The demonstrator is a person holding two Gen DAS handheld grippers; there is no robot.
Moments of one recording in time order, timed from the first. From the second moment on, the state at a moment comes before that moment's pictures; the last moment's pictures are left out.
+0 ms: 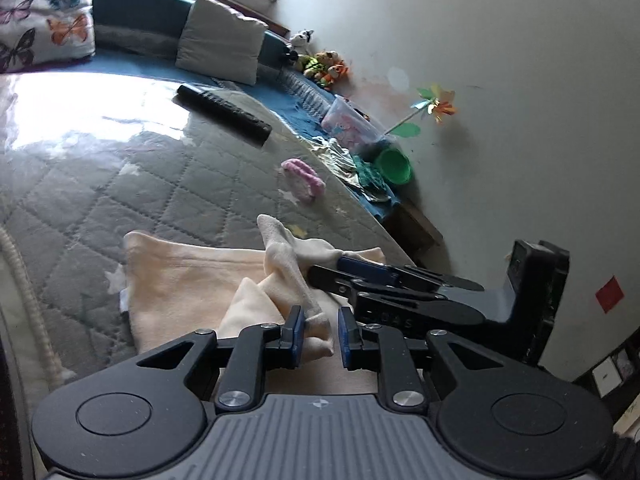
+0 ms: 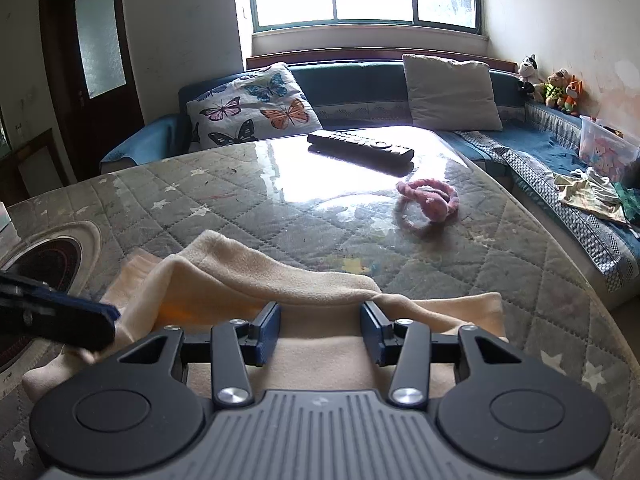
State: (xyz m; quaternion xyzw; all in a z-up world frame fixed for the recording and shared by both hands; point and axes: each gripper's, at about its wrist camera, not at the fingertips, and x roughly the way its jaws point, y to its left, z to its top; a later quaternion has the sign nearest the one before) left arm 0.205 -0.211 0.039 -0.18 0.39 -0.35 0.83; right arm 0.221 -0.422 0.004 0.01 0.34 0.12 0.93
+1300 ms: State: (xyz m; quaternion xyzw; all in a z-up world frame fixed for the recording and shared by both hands) left arm 0.265 -0.235 0.024 -0.17 0.41 -0.23 0.86; right arm 0.237 -0.413 0.006 -0.01 0.33 0.10 0.94
